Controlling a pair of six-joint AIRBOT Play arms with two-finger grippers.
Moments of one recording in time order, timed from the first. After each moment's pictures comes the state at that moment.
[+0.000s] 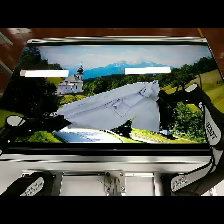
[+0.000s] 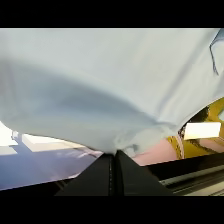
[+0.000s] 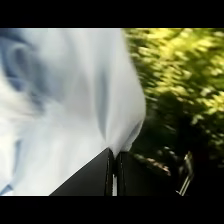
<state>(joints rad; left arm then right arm) 0.10 -0.99 0.56 0.71 -0.94 -1.27 -0.20 -1.76 1.30 -0.94 0.91 1.39</state>
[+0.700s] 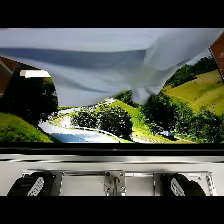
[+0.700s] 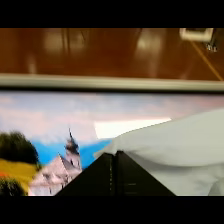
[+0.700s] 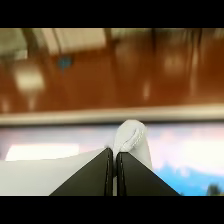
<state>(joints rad) 0.13 -0.66 1.64 1.18 -1.09 -1.45 -0.20 -0.87 1.71 -1.03 0.93 1.39</state>
